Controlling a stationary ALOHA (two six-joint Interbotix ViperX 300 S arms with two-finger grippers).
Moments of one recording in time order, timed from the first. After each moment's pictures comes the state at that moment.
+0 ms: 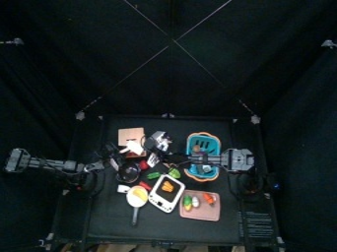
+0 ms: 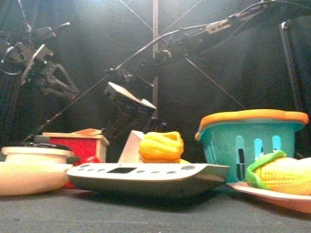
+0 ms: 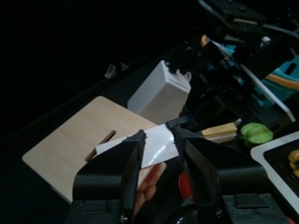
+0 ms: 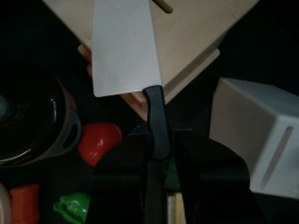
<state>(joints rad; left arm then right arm) -0.02 -0.83 1.20 1.56 0.65 -1.83 -0.14 0.39 -0.04 -0.62 0.53 0.88</state>
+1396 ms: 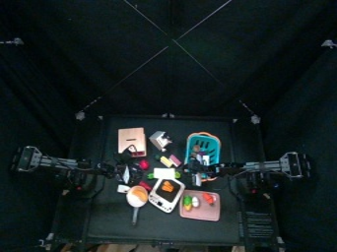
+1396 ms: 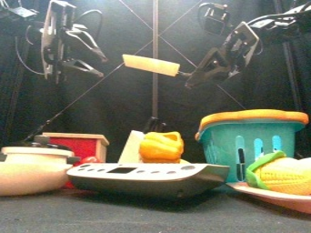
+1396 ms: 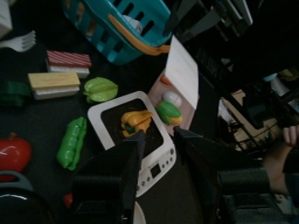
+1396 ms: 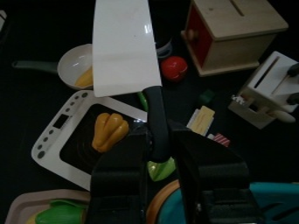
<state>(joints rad) -0.01 -0.53 0.96 1.08 0.01 -1.85 -0.08 -0.40 0.85 -0.93 0.00 0.90</state>
